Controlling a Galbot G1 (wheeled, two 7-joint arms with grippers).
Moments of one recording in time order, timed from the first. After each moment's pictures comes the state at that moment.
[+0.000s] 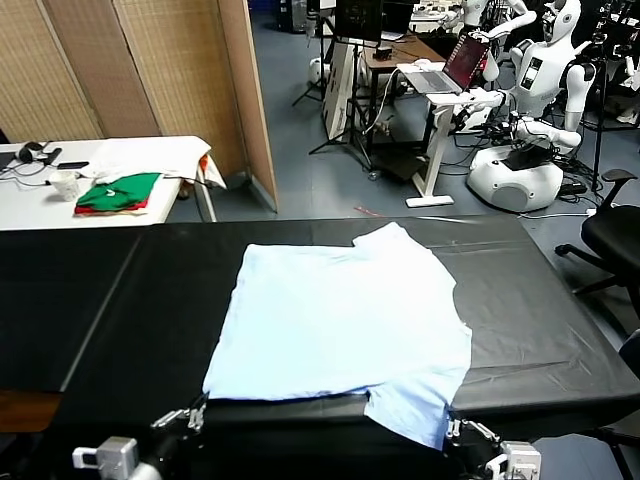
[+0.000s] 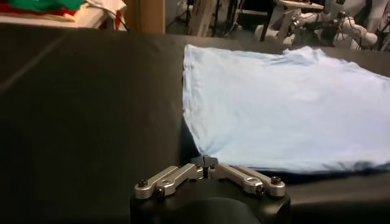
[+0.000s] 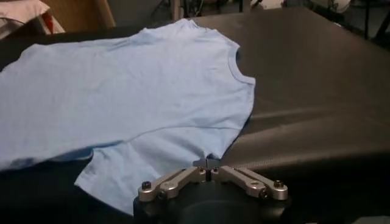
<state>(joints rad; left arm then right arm) 1.88 -1.25 -0.65 -2.36 -0.46 0.50 -0.08 -1.78 1.39 0.60 2.36 0.36 -0.54 0.09</state>
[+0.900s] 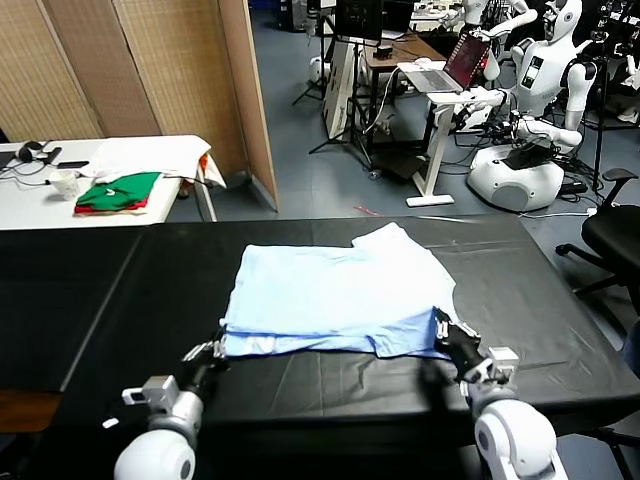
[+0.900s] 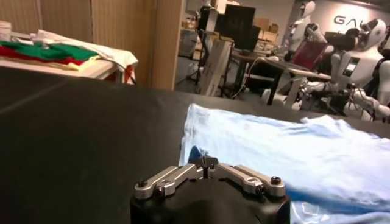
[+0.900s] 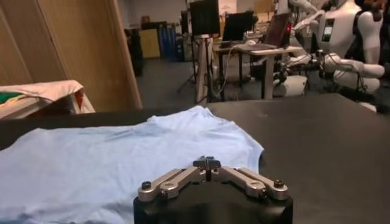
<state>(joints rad) 1.47 -1.39 -0.54 -2.03 -0.35 0.35 -0.07 -1.26 1.30 0.55 1.88 0.35 -0.42 0.04</state>
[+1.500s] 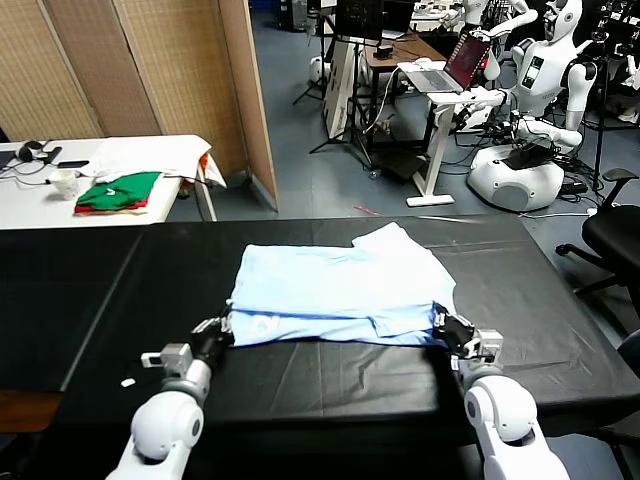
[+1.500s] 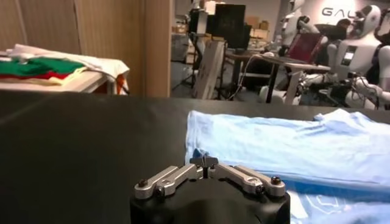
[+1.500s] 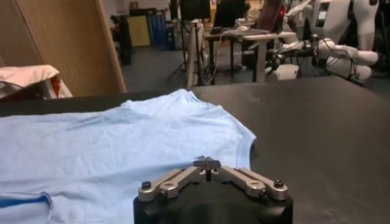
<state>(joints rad) 1.25 -1.31 -0.47 -1.83 -0.33 0.32 -0.07 -1.27 1.31 0.57 1.89 0.39 -0.47 0.01</state>
